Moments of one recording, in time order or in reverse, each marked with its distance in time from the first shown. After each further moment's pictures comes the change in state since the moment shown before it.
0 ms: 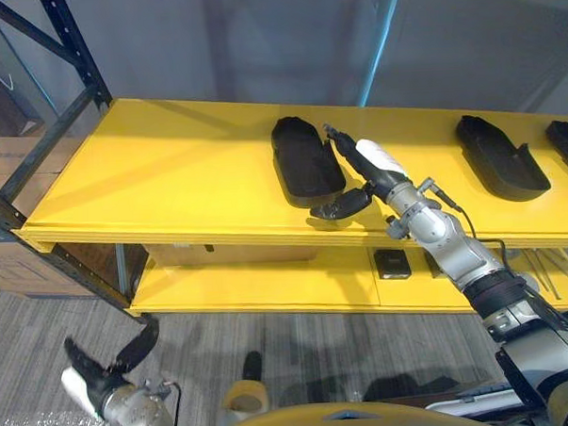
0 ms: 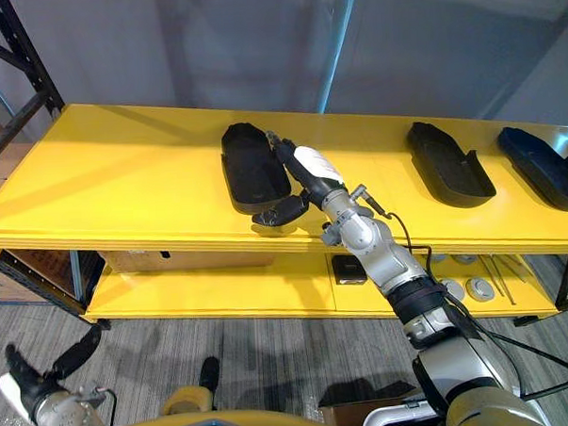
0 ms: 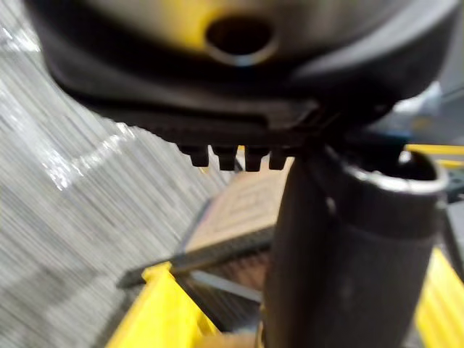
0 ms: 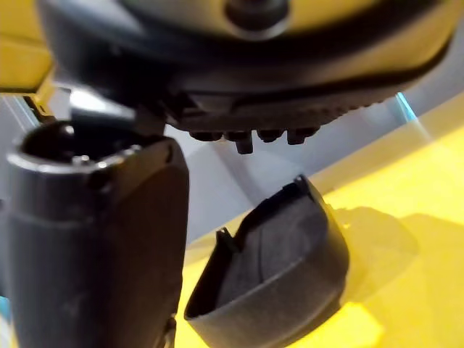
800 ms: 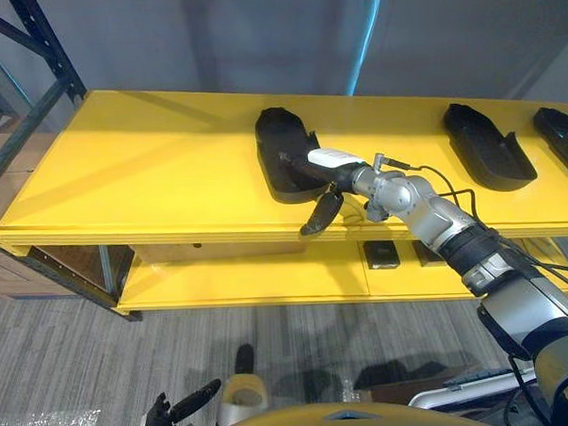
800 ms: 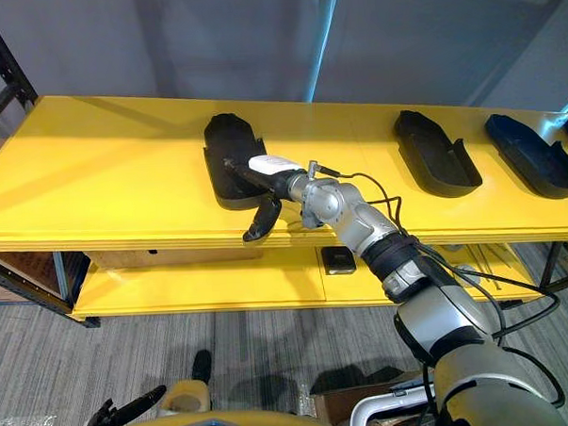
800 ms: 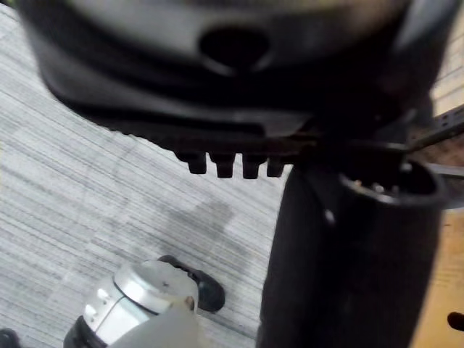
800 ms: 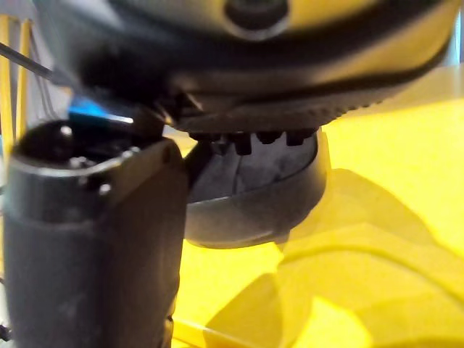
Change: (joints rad) left arm -0.087 0.026 -0.070 0.407 -0.108 0.179 -0.481; right arm -0.283 0.025 0.198 0.083 -0.115 0.099 0.343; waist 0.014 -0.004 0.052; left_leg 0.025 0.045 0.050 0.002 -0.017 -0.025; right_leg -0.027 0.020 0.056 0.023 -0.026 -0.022
